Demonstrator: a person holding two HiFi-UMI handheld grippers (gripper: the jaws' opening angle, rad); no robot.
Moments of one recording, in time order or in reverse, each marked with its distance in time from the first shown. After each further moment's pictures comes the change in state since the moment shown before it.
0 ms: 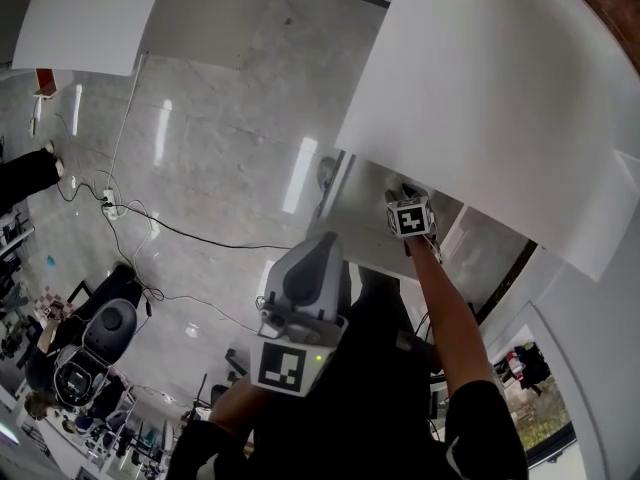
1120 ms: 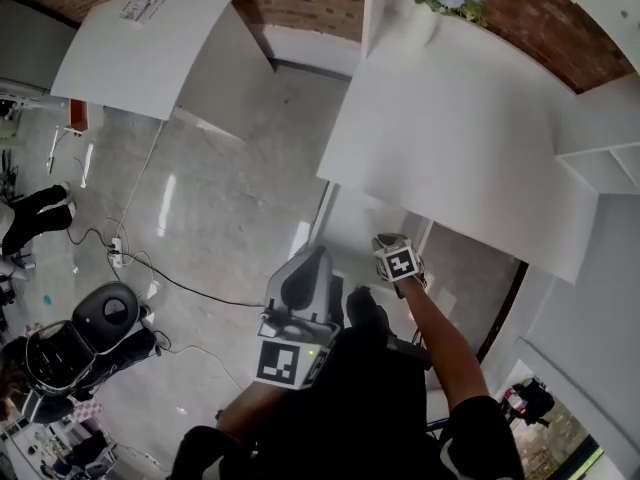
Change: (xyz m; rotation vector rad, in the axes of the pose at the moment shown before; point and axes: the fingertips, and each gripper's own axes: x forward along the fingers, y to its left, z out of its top) left arm -0.092 -0.089 0.058 0.074 -0.201 -0.030; right arm -0.139 0.041 -0.010 -0.115 -0.151 0.097
